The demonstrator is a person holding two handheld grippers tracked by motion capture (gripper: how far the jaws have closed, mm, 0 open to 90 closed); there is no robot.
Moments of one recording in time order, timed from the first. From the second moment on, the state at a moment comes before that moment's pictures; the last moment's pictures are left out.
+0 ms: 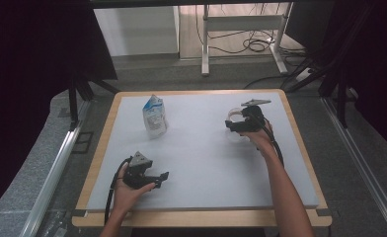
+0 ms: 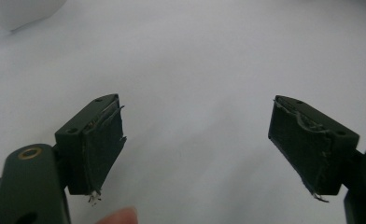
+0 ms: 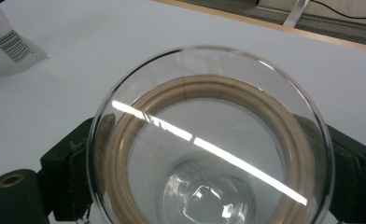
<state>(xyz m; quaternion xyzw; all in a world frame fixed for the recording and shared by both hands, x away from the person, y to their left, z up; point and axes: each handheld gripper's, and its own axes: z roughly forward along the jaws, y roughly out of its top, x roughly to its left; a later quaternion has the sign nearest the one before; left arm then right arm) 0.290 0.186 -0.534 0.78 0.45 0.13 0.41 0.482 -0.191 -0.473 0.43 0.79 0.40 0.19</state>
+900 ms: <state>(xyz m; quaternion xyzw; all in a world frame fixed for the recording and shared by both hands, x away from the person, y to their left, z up) 0.290 0.187 -0.537 0.78 0.46 0.13 0.40 0.438 -0.222 -0.447 0.36 0.81 0.42 0.19</state>
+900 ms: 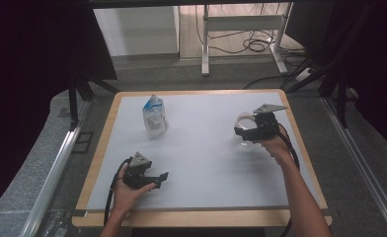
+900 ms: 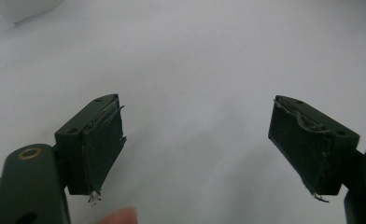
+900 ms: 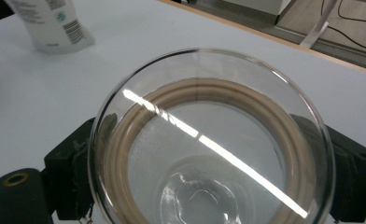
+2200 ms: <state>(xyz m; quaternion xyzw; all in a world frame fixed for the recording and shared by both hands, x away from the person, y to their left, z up) 0.289 0.187 -0.540 0.78 0.46 0.13 0.40 0.382 -0.239 -0.463 0.28 0.85 0.43 0.12</state>
